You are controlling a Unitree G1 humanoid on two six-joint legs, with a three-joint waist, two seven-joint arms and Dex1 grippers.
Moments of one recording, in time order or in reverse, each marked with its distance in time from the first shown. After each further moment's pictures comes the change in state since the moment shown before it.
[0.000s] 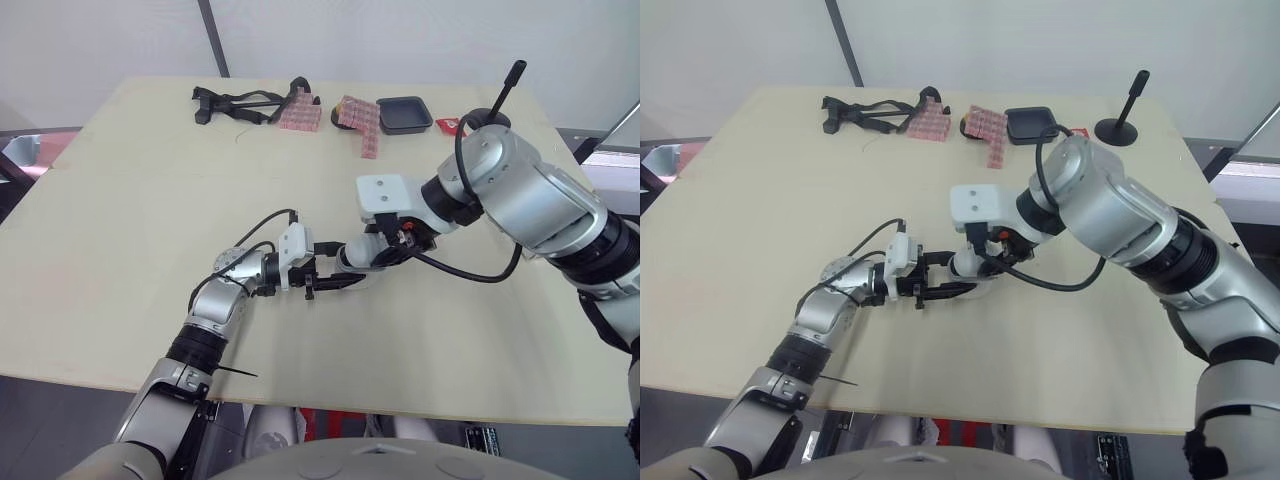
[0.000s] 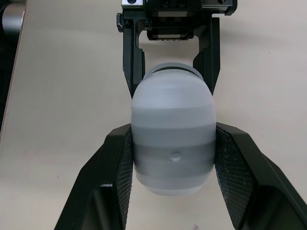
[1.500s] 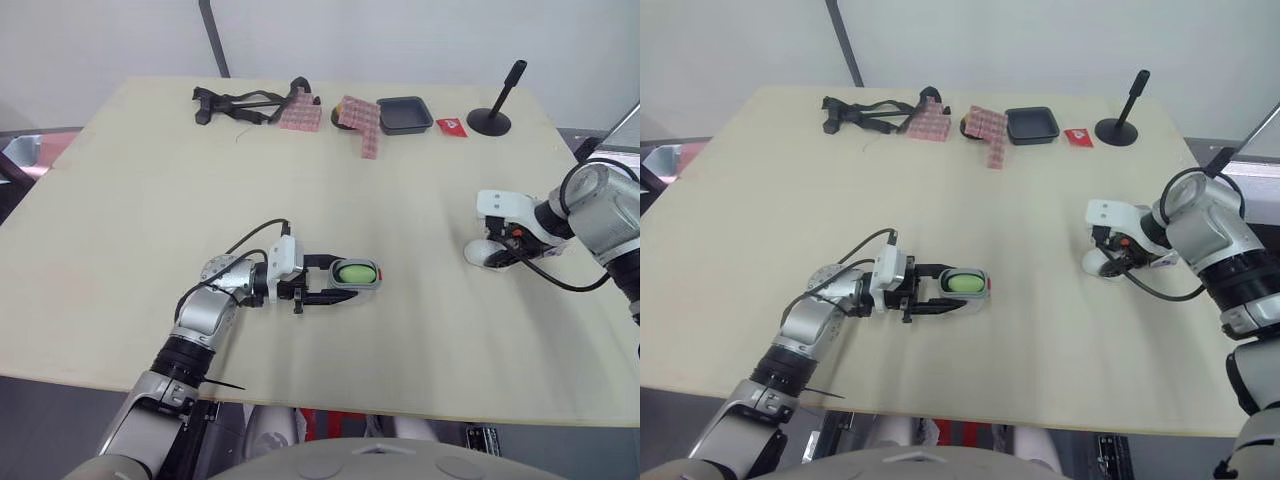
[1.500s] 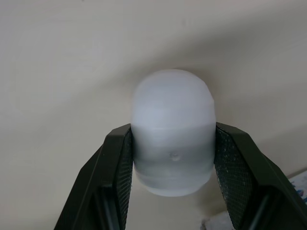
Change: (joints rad) left arm 0.067 0.058 -0.001 -0.087 -0.028 0.009 -0.069; right arm 0.311 -0.223 -0.215 0.598 -0.300 -0.494 0.099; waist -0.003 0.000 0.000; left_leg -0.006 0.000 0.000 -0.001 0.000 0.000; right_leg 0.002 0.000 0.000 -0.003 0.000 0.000
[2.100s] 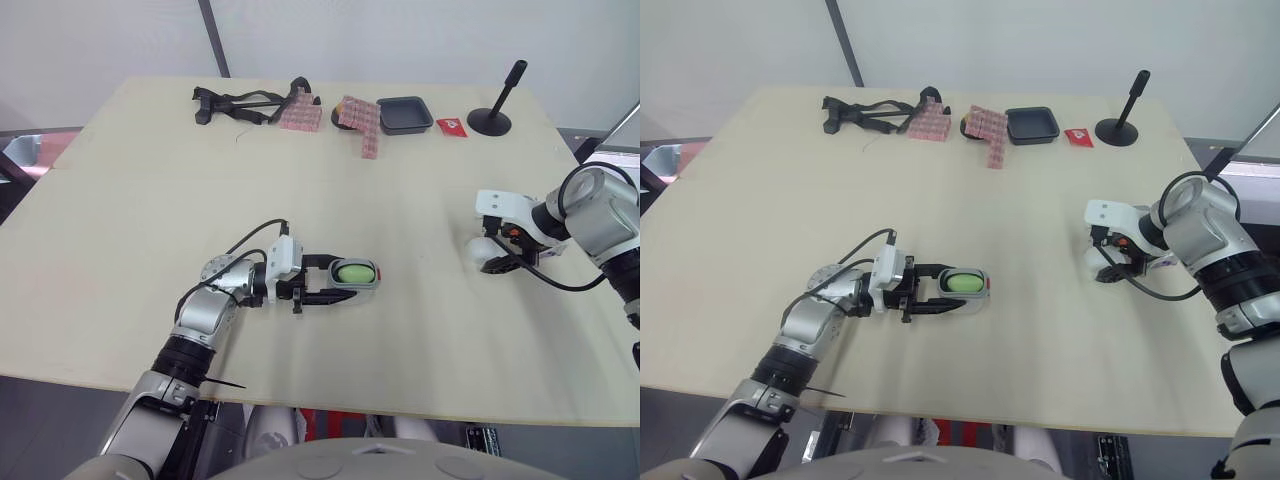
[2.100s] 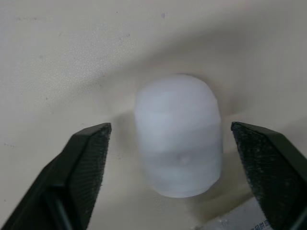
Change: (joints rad) left arm -0.003 -0.006 0.005 0.021 -0.001 -0.017 -0.020; right arm 0.023 0.023 0.001 0.096 -0.006 -0.027 -0.090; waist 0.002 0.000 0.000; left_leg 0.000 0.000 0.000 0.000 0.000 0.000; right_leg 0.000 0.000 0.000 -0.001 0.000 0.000
